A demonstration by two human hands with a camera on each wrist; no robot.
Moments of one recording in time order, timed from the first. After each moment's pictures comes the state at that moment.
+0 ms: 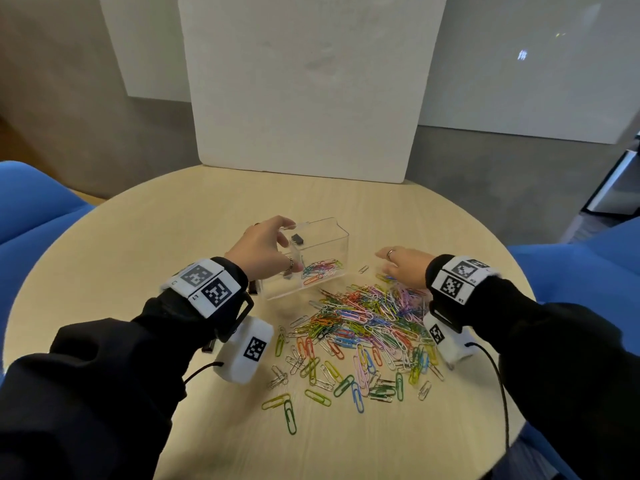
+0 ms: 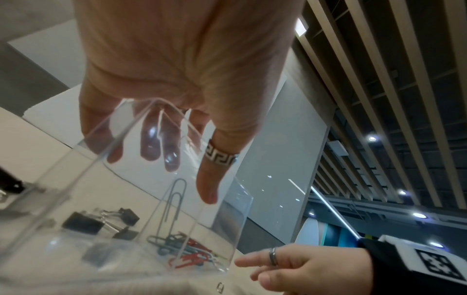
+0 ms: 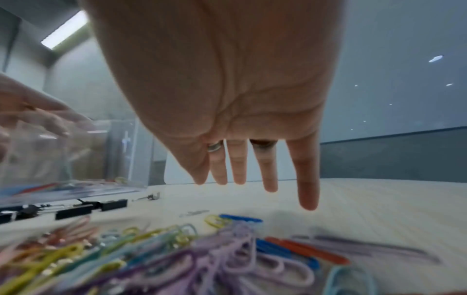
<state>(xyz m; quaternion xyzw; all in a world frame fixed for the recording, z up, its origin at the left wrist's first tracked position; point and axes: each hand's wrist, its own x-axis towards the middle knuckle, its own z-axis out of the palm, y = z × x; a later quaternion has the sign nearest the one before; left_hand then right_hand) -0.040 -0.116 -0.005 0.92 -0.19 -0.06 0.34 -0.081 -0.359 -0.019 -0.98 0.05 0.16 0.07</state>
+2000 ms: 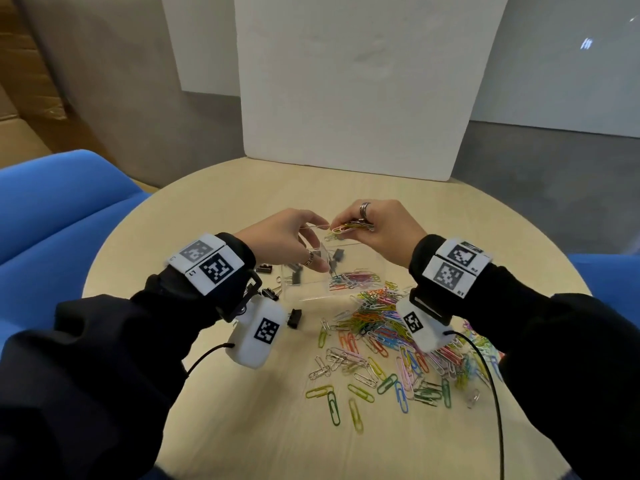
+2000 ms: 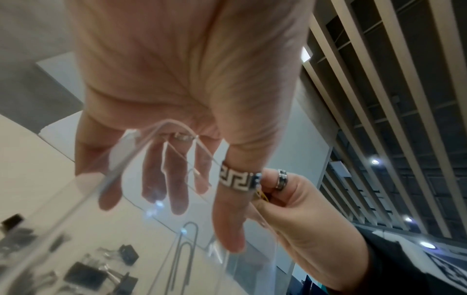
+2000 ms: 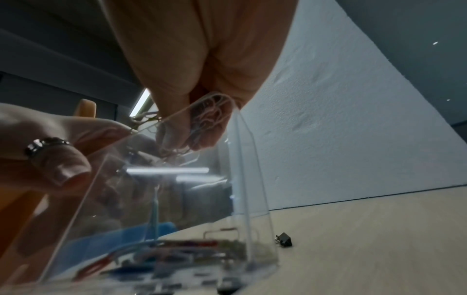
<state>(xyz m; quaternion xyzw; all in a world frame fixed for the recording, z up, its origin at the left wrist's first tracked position) -0.047 -0.075 0.019 0.89 -0.22 -0.16 0.36 -0.066 -0.260 0.013 -0.92 -0.22 -0.14 0.29</state>
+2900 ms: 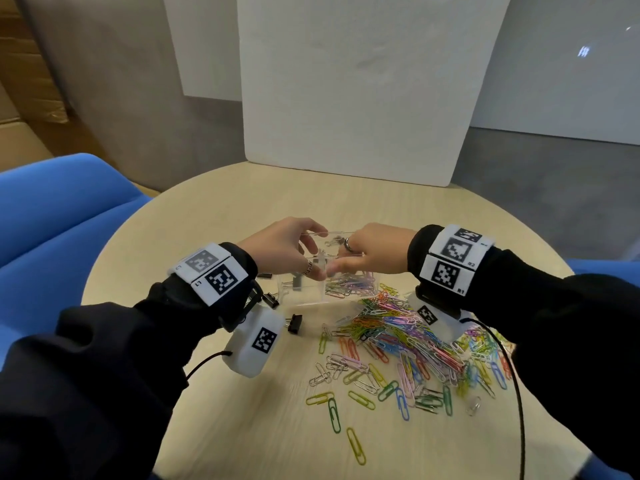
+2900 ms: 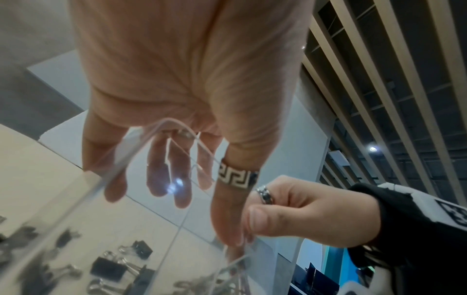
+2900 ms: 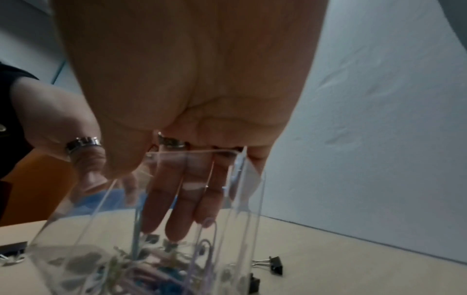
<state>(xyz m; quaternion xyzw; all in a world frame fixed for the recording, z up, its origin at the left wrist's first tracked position) -0.044 -0.074 0.012 0.91 -0.23 -0.13 0.33 -0.067 -0.244 0.030 -0.97 -0.20 0.13 -0.01</state>
